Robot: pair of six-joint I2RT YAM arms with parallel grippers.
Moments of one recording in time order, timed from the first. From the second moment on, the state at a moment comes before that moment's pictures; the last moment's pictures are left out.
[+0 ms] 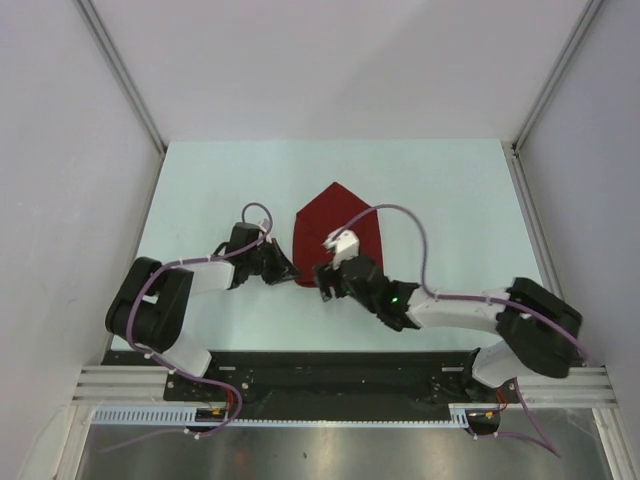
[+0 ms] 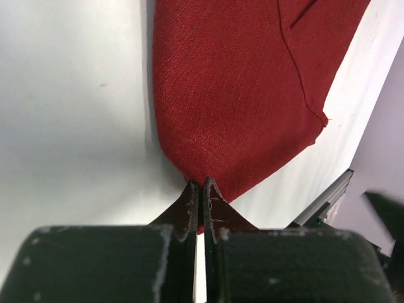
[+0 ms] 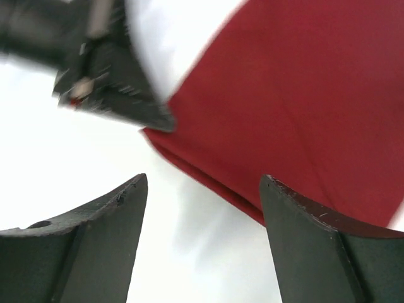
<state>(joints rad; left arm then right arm) -0.32 1.57 0.60 0.14 0.47 -0.81 1.01 1.42 0.69 0.31 0.31 0.29</state>
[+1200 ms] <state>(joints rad) -0.22 1.59 0.62 0.05 0.57 -0.76 1.23 2.02 0.88 0.70 0.85 -0.29</state>
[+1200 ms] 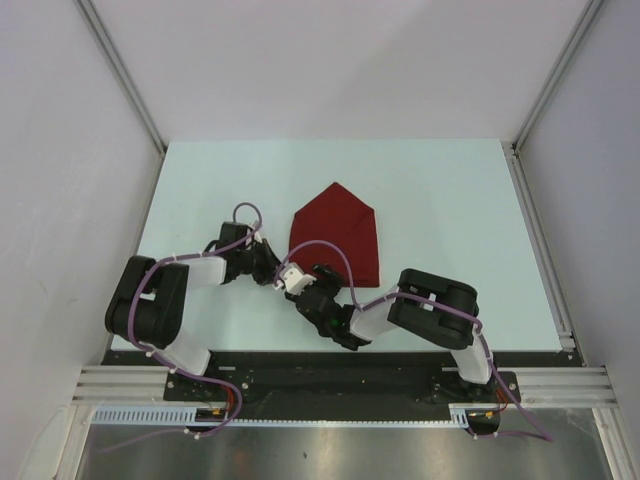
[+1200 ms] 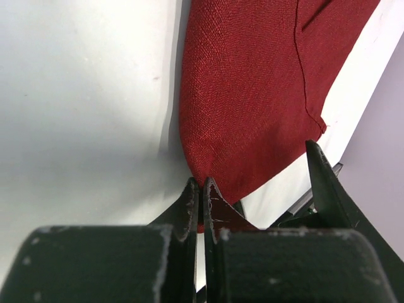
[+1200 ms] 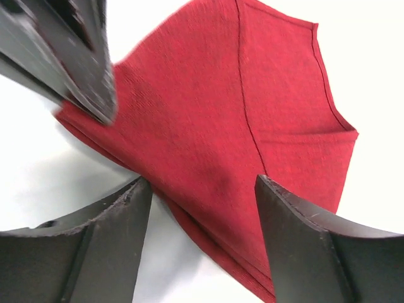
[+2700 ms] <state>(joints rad) -0.14 1.34 0.66 -0.15 0.39 -0.64 1.02 1.88 1.10 -0.04 0.06 -0.18</state>
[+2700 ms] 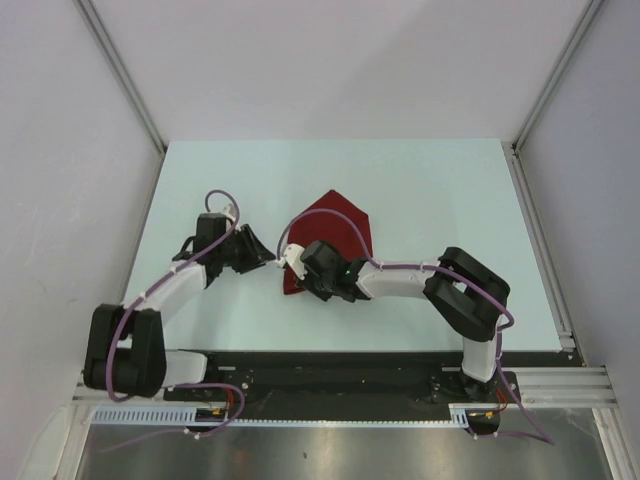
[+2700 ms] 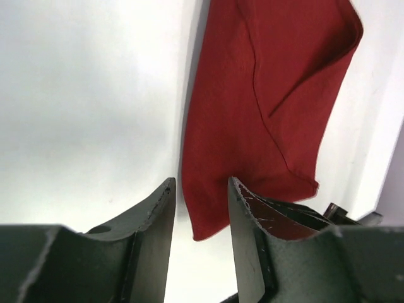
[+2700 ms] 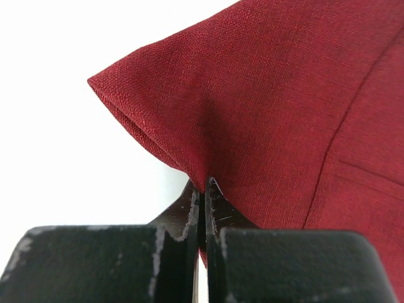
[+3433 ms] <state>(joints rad) -0.41 0.95 0.34 -0.02 0.13 -0.53 0.73 2.18 1.52 -0.51 -0.72 -0.04</state>
